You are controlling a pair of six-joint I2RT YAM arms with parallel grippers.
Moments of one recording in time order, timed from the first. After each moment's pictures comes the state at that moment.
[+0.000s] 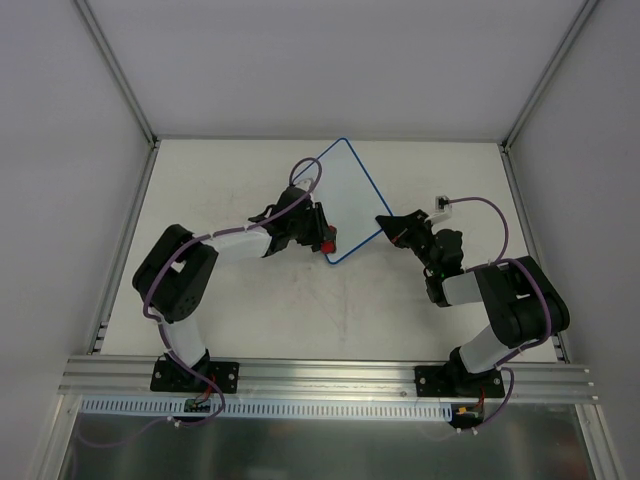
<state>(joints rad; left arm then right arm) -0.63 1.78 1.04 0.07 0.10 -0.68 0.30 1.58 0.36 1.21 -0.26 0.90</state>
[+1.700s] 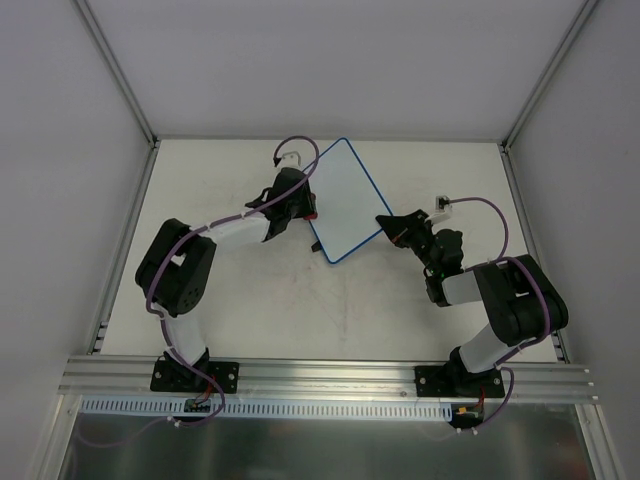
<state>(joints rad) -0.56 1.82 1.14 0.10 -0.21 -0.56 0.29 1.60 0.36 1.22 -0.26 0.91</state>
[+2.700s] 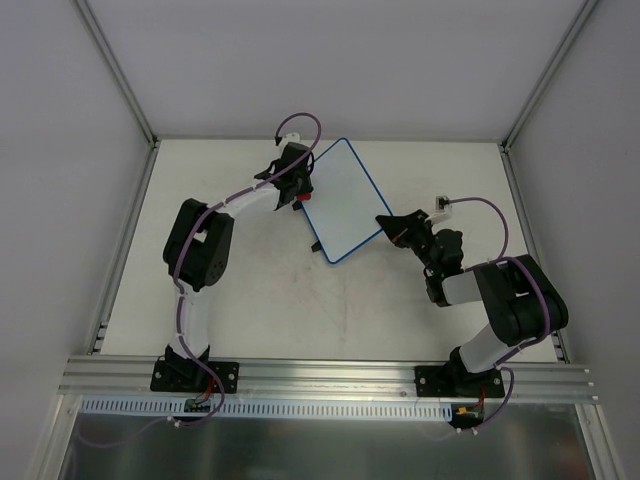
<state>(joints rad) -0.50 2.06 1.53 -0.14 -0.30 -0.50 0.29 1.60 0.36 1.22 -0.26 0.91</state>
